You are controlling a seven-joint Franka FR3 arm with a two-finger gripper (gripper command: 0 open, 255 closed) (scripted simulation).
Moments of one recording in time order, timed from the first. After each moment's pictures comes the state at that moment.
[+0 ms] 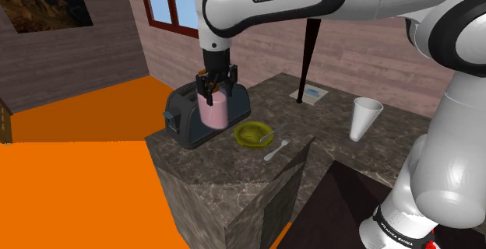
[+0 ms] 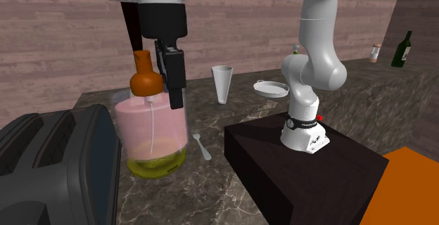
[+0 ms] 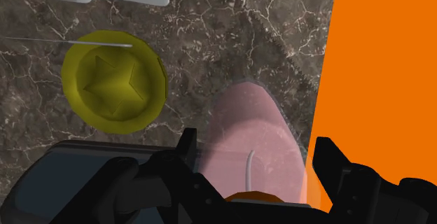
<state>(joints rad) 0.11 0.10 0.20 -1.64 -0.01 1.73 0.33</state>
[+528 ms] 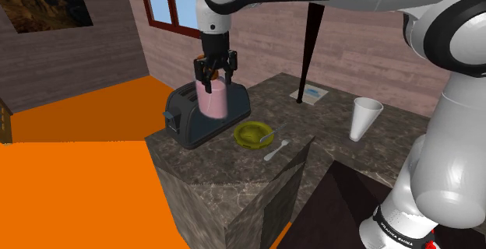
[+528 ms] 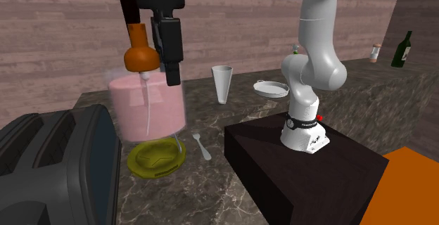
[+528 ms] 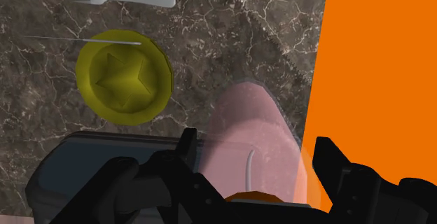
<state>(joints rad) 0.11 0.12 0.20 -1.50 -0.02 1.62 0.33</state>
